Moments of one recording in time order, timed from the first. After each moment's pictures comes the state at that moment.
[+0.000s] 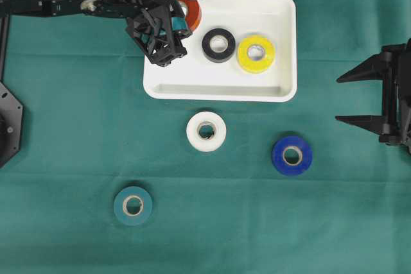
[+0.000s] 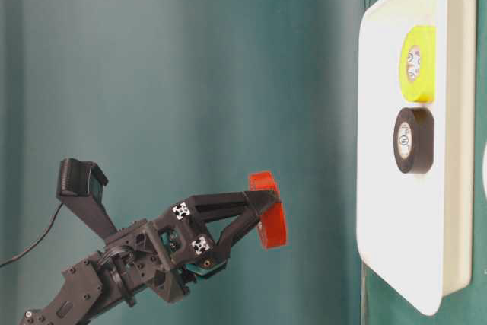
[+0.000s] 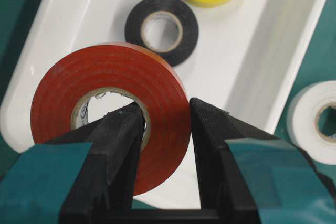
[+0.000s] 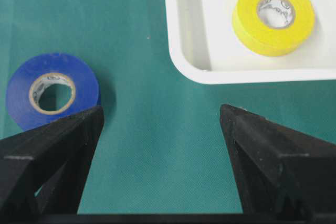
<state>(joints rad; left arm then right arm) 0.33 -0.07 0.34 0.05 0.67 -0.04 -0.08 -0.85 1.23 -0.19 0.24 0.32</state>
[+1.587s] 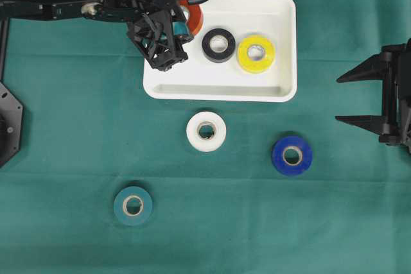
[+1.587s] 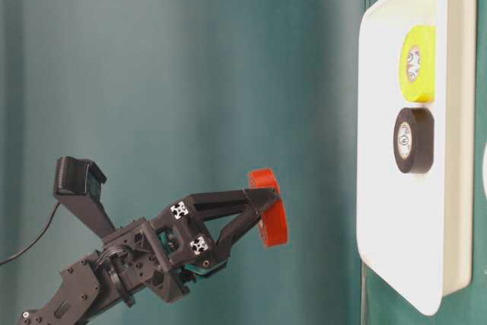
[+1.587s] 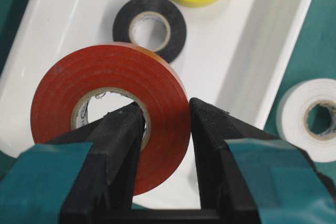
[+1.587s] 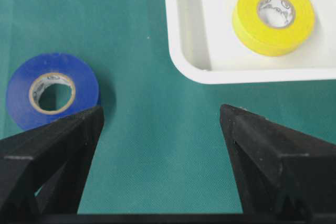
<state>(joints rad) 0.31 -0.08 0.34 0.04 0.66 -0.04 -0.08 -0.85 1.23 -0.19 0.24 0.32</state>
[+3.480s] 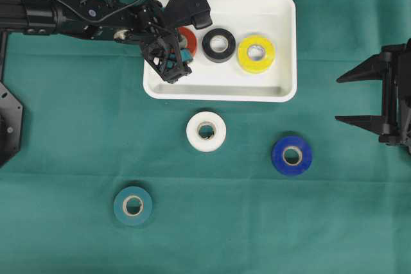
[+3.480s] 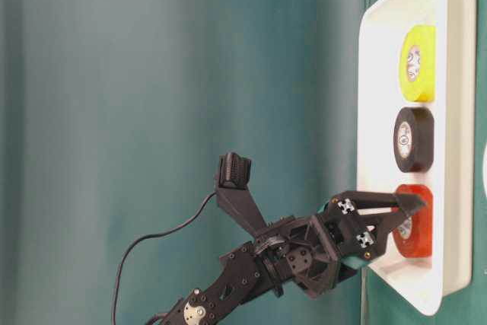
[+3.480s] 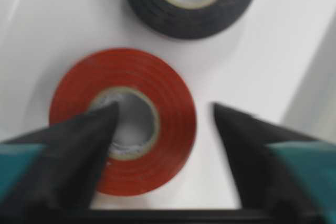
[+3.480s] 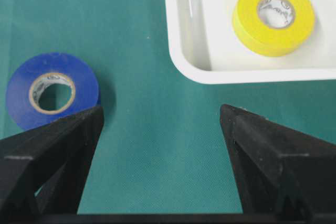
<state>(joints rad) 0.38 0.18 0.50 0.01 0.35 -0.04 -0.08 -0.85 1.23 -0.20 0.24 0.32</state>
